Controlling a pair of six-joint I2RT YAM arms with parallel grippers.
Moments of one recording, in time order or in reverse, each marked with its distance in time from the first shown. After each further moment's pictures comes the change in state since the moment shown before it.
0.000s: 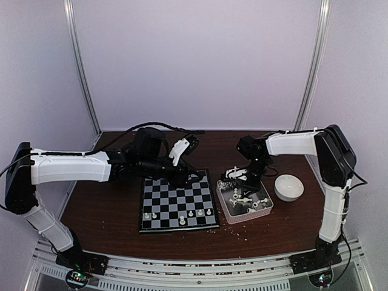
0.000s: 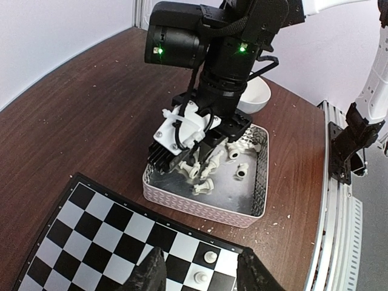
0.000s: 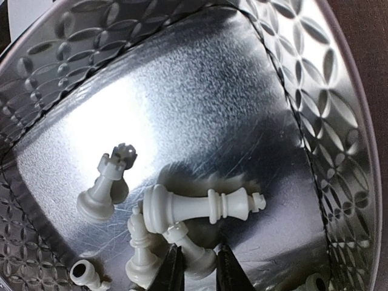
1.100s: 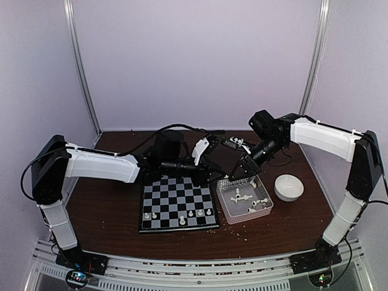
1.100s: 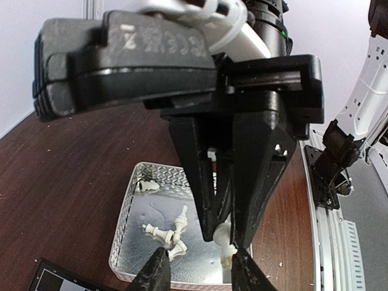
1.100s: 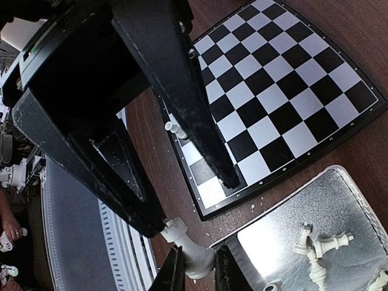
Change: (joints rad) left arm -0.031 0.259 0.114 0.331 0.145 0.016; right arm -0.002 -0.285 0.041 -0.058 -0.615 0.396
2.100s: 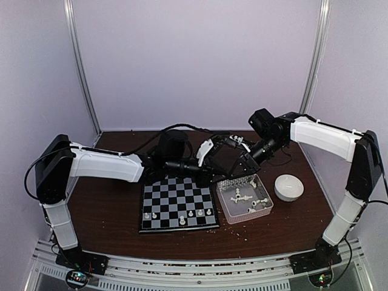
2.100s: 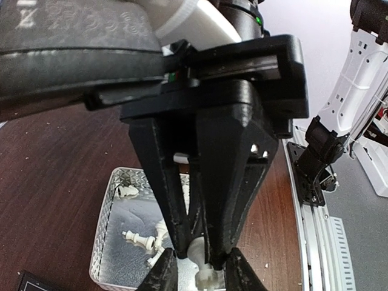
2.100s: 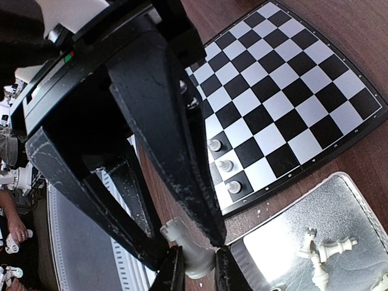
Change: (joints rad) left arm -0.011 0.038 0.047 -0.012 0.077 -0.007; right arm 0.007 0.003 0.018 -0.011 -0.027 0.019
